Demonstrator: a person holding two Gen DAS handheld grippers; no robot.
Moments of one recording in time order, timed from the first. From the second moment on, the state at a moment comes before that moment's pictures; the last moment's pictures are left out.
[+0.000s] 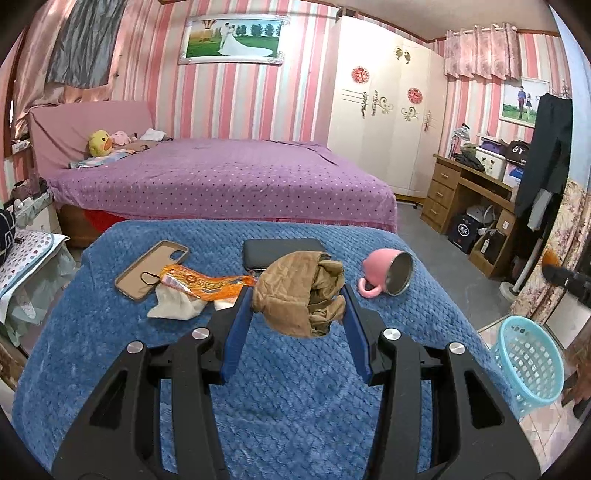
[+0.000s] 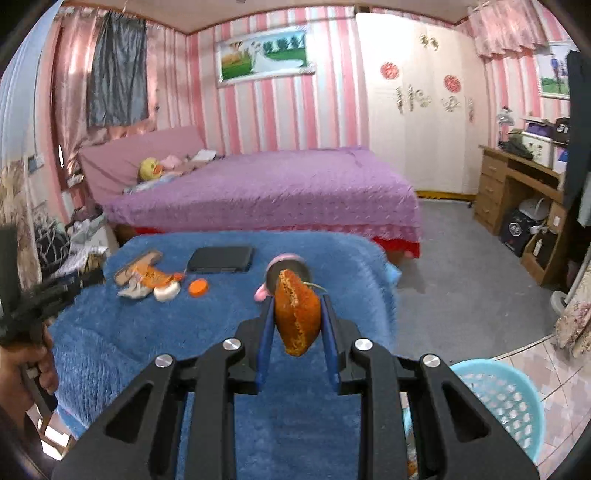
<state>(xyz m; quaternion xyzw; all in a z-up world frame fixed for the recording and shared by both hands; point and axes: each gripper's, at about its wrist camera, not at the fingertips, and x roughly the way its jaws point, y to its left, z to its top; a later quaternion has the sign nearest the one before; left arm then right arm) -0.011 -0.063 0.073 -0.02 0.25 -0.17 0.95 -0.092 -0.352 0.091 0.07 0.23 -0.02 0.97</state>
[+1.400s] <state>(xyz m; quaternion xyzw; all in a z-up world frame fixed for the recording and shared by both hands) -0.074 -0.362 0.047 0.03 0.31 -0.39 0.87 -0.204 -0.550 0.075 0.24 0.14 -0.21 0.94</state>
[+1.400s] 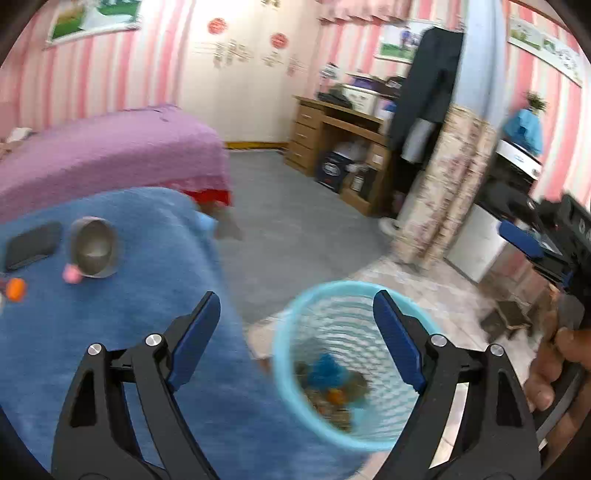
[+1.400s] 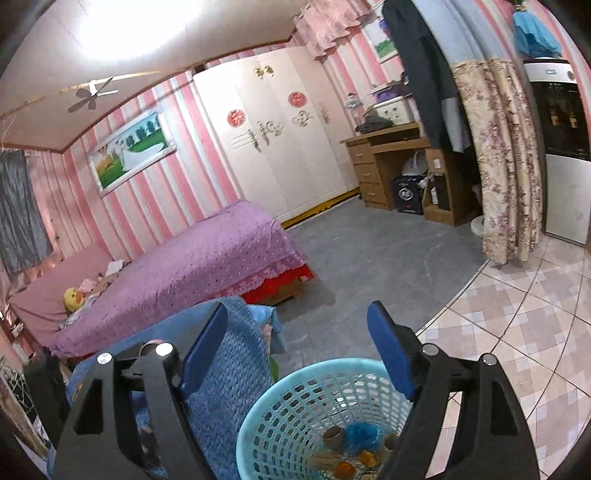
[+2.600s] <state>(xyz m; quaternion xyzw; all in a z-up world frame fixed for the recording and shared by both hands) 0.069 0.071 0.017 -0.08 0.33 -0.01 0.94 0.003 -0.288 0.028 0.09 0.26 -0.01 0.96</state>
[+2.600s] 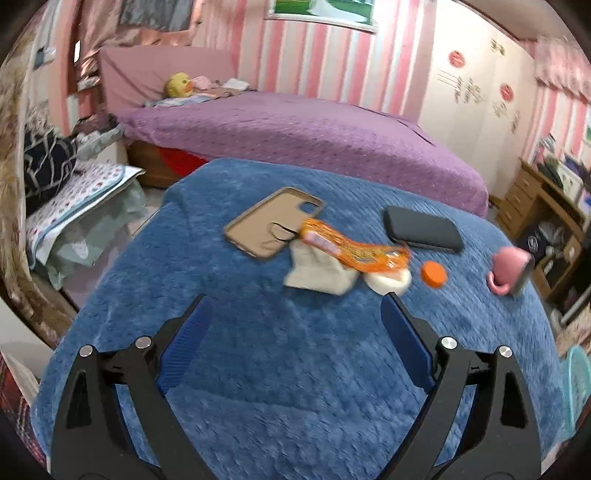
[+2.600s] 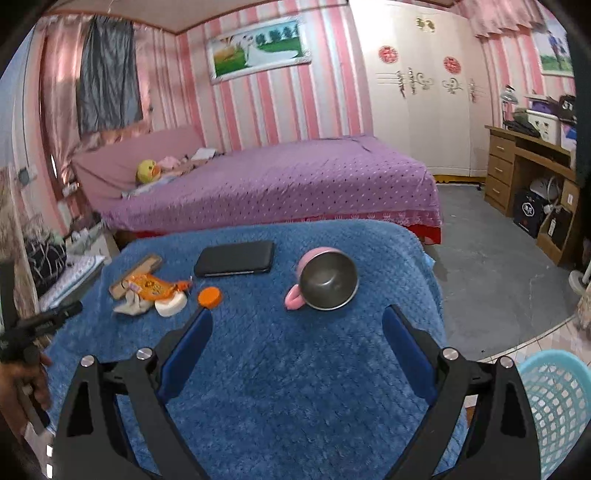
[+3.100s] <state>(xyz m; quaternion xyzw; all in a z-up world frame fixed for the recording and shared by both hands) 0.125 0.034 -0.020 -0.05 0.38 -0.05 0.92 0.075 -0.235 -0.009 0.04 0.30 0.03 0.95</state>
